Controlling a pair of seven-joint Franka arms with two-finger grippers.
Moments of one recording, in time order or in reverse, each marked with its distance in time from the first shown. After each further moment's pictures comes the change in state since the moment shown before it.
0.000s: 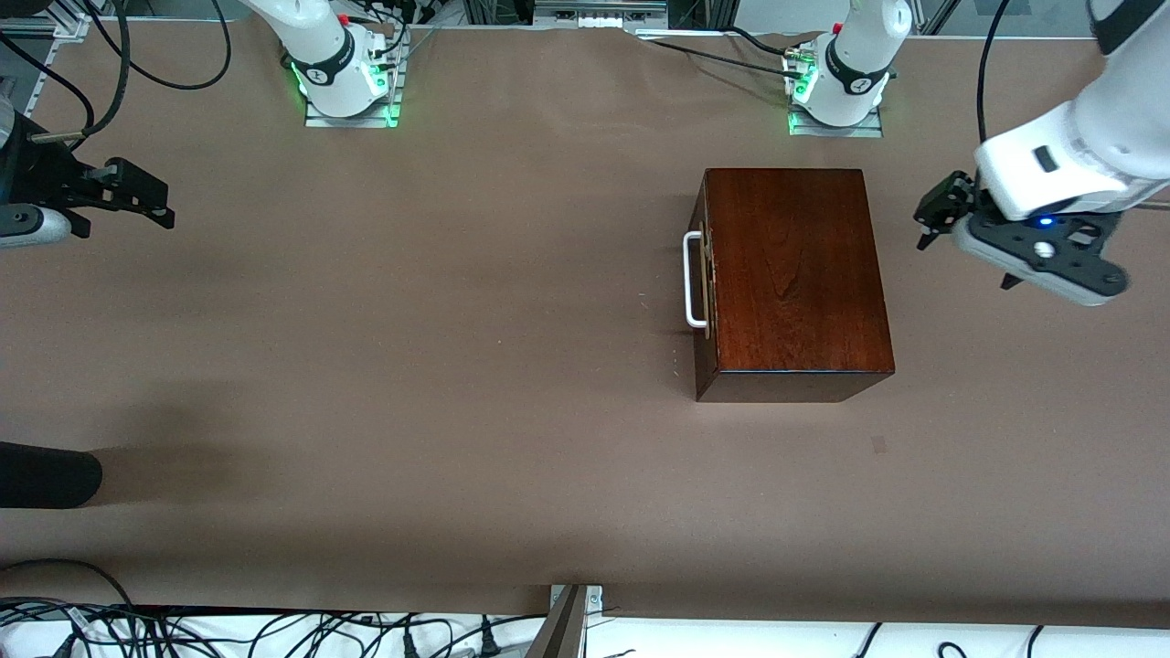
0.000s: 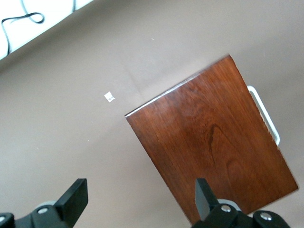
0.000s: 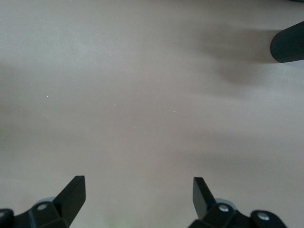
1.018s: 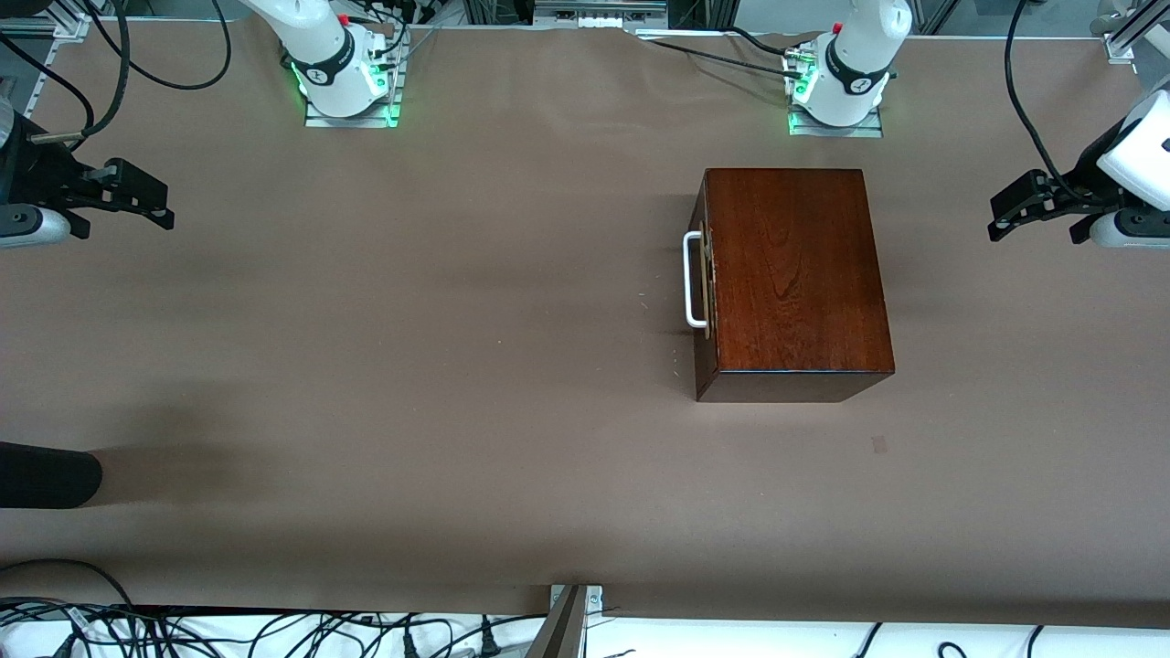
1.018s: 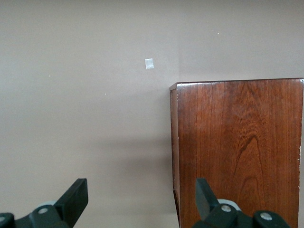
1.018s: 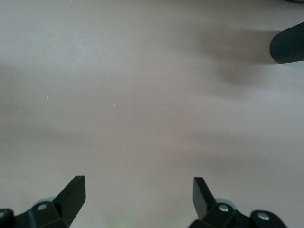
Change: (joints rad) left arm -0.079 -0.214 0.270 -0.323 -0.072 0.107 -0.226; right arm 0.000 0.000 0.000 0.000 0.000 0.004 0.000
